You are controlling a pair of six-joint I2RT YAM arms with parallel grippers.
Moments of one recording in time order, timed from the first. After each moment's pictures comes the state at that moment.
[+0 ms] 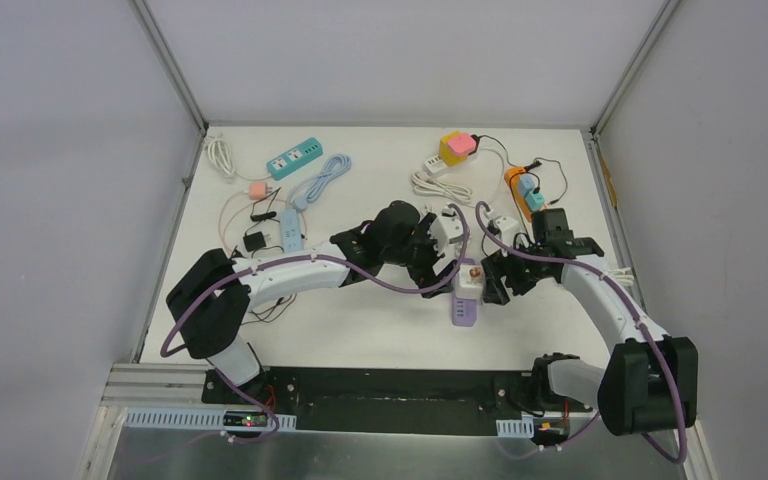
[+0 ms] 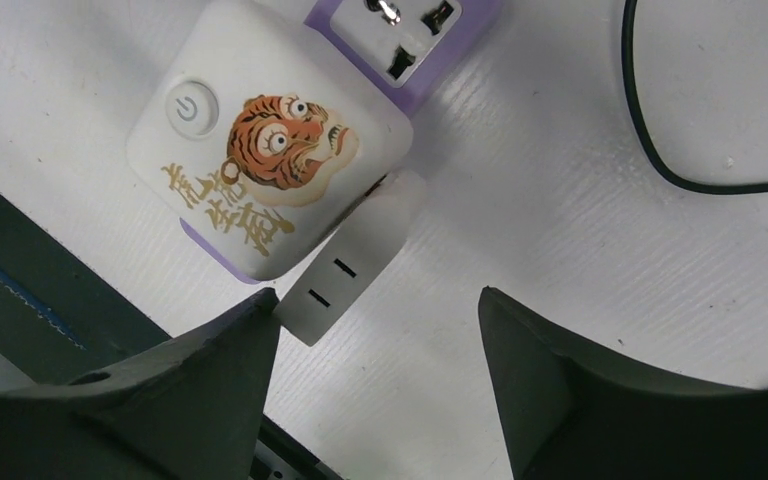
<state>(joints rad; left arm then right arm) -0.96 1.62 1.09 0.09 0.38 0.14 0.14 1.18 0.76 -0.80 -0.47 -0.43</state>
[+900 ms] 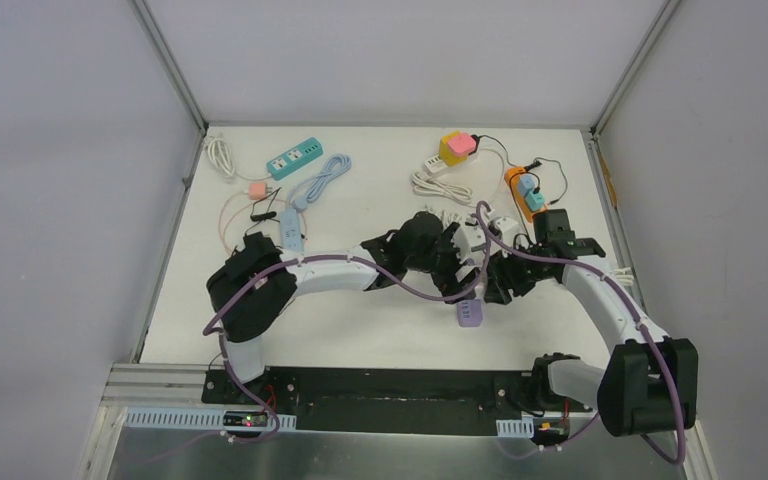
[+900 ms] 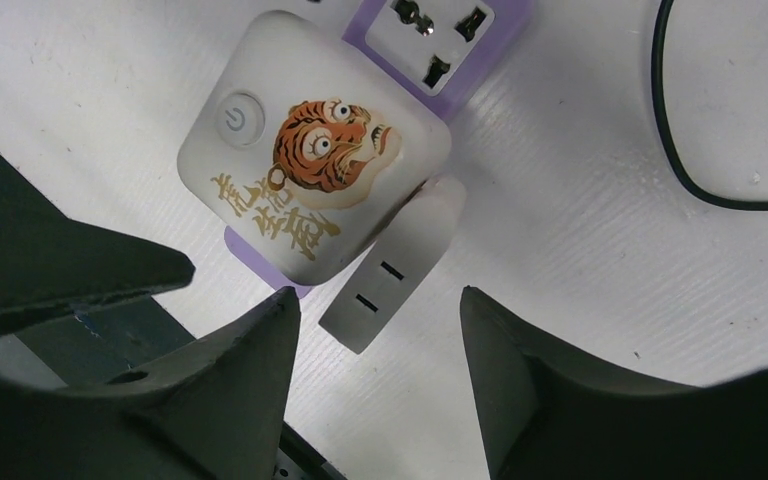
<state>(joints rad) -1.01 1.81 1.14 0.27 0.41 0.09 0.13 1.17 0.75 -0.82 -0.52 -0.46</state>
